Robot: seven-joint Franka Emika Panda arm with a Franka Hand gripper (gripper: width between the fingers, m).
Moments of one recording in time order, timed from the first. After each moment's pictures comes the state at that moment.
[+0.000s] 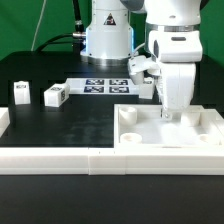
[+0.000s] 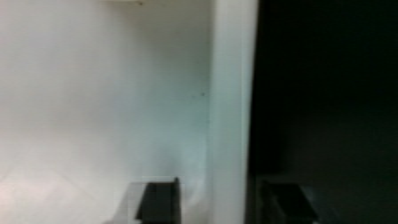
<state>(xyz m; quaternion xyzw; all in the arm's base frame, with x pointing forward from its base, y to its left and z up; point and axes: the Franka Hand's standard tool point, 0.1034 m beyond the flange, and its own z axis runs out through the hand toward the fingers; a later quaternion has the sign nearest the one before) 0.500 0.084 0.009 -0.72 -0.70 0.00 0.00</state>
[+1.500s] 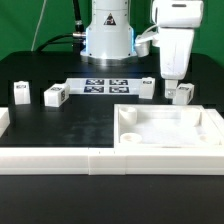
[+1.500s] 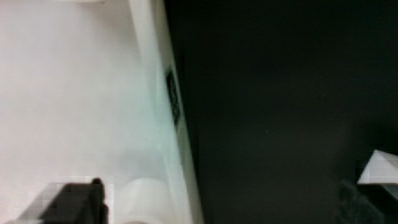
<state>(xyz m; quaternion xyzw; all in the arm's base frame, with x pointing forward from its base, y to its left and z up) 0.482 0.093 0.048 -0.77 -0.63 -0.02 -0.01</state>
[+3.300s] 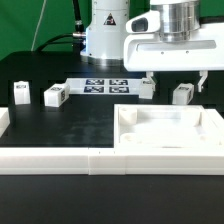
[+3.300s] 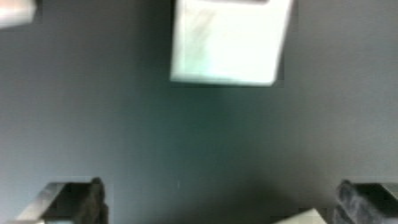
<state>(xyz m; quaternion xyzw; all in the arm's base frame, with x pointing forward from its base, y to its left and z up) 0.444 0.120 0.035 -0.98 0.21 0.00 0.06</state>
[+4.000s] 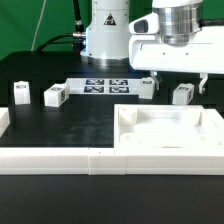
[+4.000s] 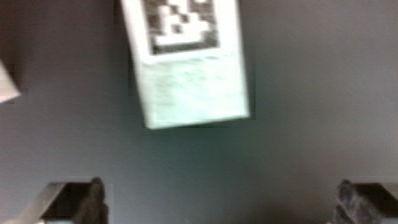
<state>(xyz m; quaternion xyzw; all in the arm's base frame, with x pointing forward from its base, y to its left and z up) 0.435 0.118 0.032 -0.96 0.26 0.06 0.07</state>
